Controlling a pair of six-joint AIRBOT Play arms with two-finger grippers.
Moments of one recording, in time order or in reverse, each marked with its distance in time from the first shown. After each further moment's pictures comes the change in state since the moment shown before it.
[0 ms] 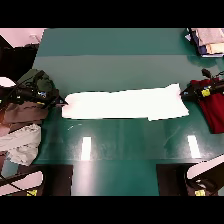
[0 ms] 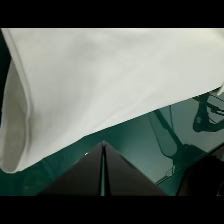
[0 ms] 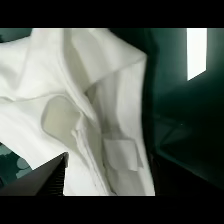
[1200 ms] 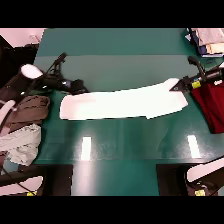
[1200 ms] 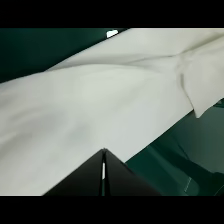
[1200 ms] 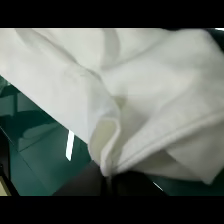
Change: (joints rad) left arm -0.401 -0.097 0.229 0.009 0.267 0.006; right arm 0.209 0.162 0.001 0.144 0.079 -0.060
